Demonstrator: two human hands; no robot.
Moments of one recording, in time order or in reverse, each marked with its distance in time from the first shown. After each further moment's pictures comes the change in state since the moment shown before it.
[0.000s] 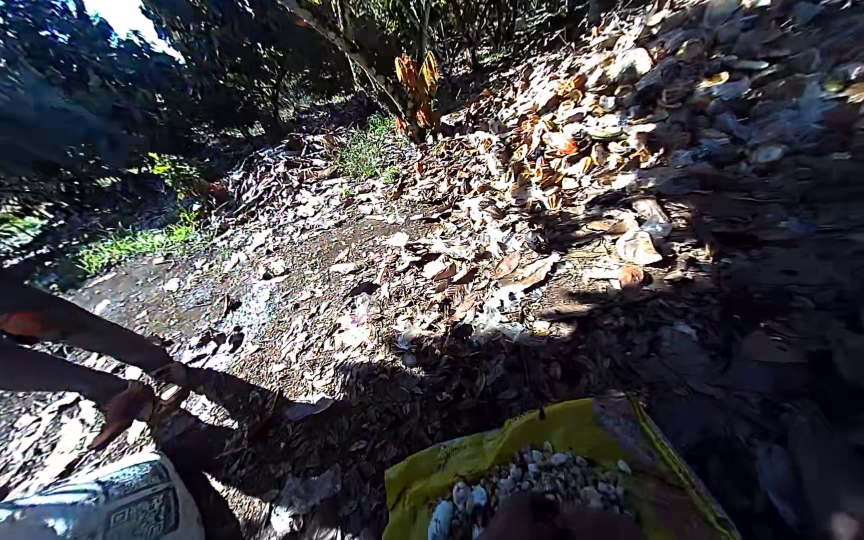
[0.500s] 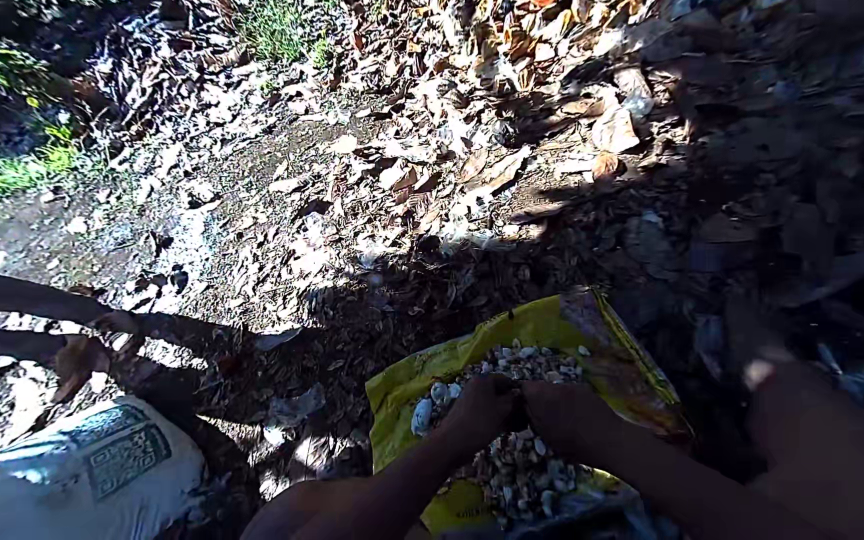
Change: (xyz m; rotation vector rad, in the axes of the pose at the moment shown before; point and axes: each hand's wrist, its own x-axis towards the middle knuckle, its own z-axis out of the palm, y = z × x) left_hand -0.012 0.040 -0.015 0.053 0.012 0.036; right_hand 0.012 -0.022 -0.030 -0.164 -0.031 -0.016
